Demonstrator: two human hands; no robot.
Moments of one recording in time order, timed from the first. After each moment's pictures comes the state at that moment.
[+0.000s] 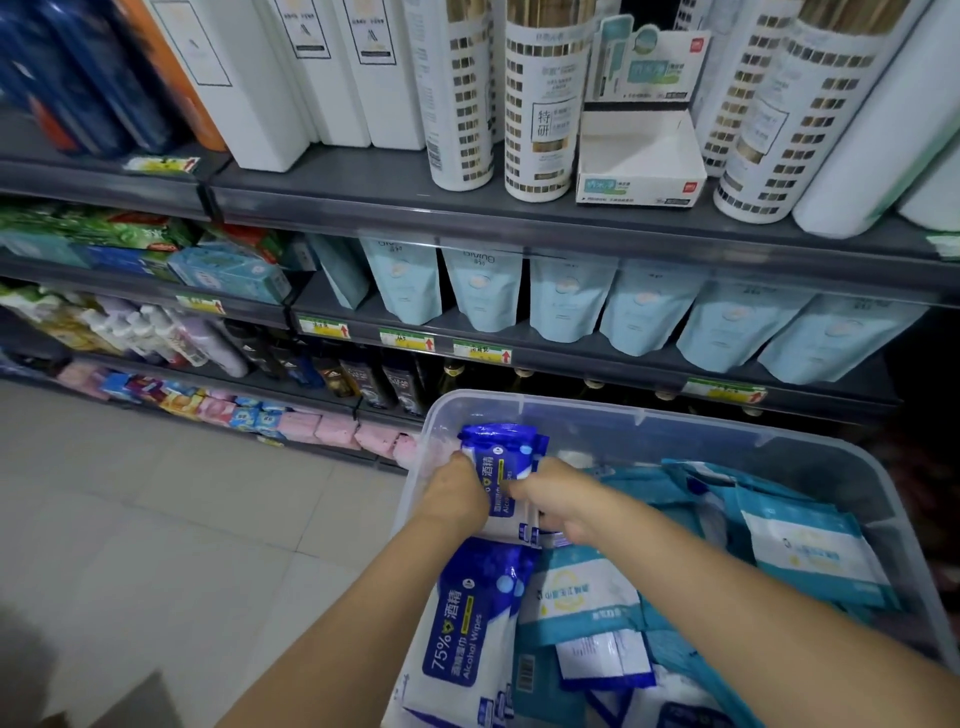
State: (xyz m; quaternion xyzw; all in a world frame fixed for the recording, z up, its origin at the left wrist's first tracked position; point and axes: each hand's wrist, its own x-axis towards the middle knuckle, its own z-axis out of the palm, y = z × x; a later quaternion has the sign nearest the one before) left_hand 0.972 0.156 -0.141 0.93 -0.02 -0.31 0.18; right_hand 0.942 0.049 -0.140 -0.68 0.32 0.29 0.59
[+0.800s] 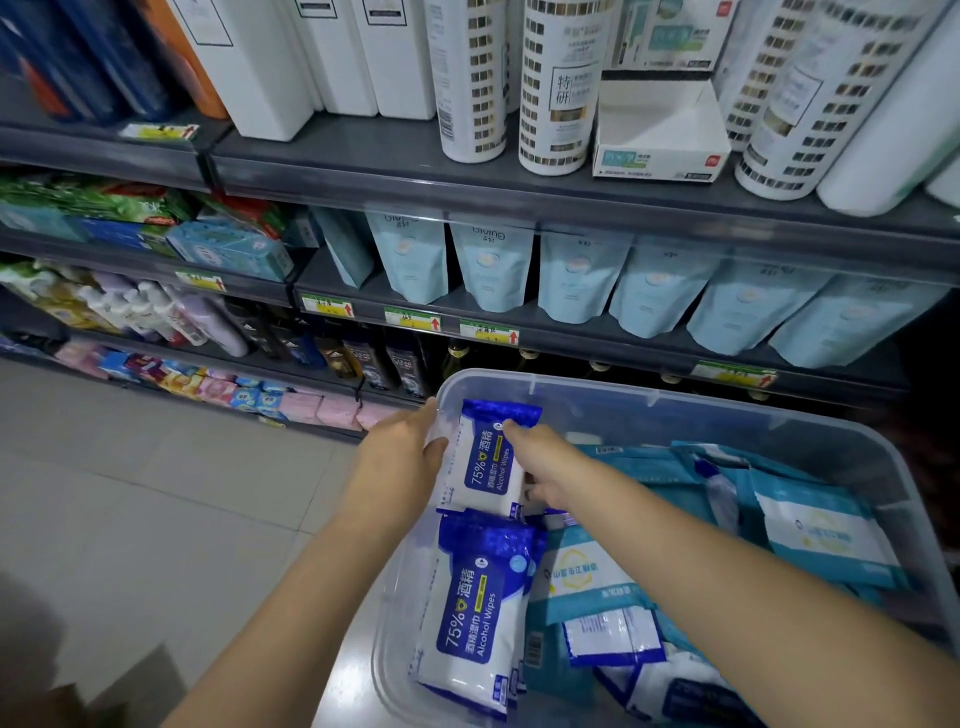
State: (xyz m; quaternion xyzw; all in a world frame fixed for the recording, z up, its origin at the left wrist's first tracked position) left_hand 0.970 0.214 -0.097 0.95 -0.14 -0.08 0.27; right_hand 0.965 0.067 -0.155 -0.62 0.40 0.25 0.63
